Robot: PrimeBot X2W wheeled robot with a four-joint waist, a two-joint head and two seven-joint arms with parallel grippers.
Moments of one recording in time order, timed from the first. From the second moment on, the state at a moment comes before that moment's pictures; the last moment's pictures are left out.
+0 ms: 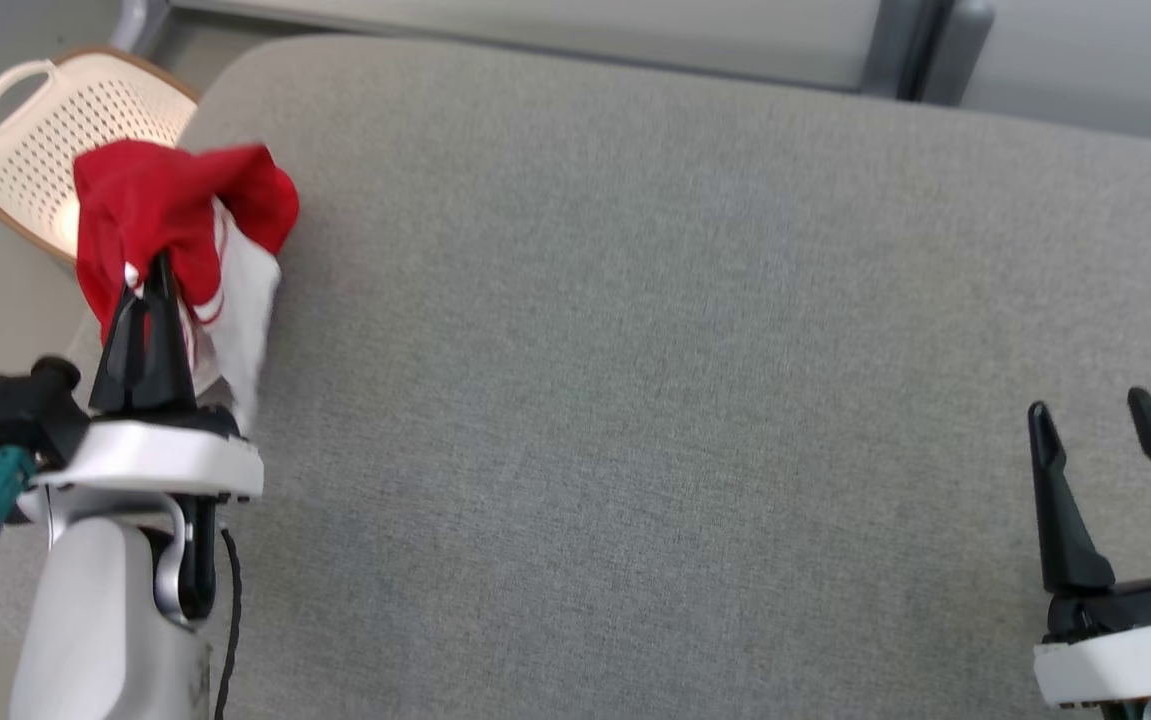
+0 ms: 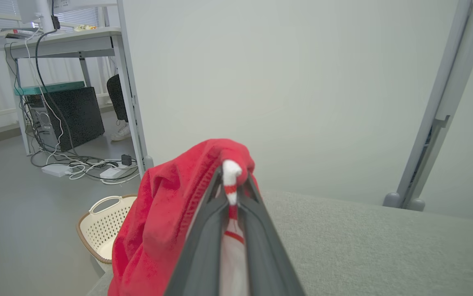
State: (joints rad) left arm -0.41 0.06 0.14 0.36 -0.18 -0.11 -0.26; right arm 0.08 -0.14 -0.04 -0.29 0.13 0.13 0.04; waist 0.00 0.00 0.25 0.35
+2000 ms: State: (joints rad) left arm -0.54 0.08 -0.61 0.34 -0.30 -0.11 -0.21; right arm -0.01 -0.05 -0.01 -0.13 0.17 0.13 -0.16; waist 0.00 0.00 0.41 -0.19
